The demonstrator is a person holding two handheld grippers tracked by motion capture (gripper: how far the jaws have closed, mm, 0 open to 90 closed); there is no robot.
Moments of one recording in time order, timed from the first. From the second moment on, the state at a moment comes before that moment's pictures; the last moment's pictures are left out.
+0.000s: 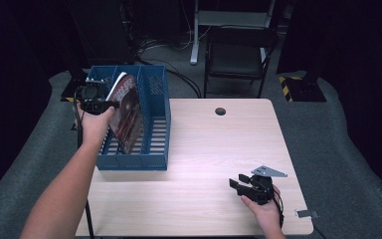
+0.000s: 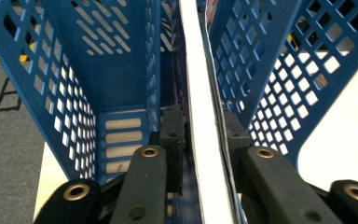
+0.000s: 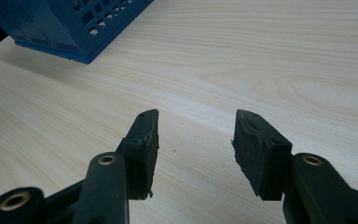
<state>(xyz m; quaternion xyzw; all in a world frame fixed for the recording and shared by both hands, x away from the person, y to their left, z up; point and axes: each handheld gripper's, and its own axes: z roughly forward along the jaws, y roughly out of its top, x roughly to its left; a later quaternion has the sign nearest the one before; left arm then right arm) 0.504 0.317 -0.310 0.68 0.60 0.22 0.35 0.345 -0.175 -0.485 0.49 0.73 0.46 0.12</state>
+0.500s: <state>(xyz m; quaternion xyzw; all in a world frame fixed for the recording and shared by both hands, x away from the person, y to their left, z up) 0.501 0.313 -0.284 0.71 0.59 0.21 0.34 0.345 -0.176 -0.484 0.49 0.73 0.46 0.13</state>
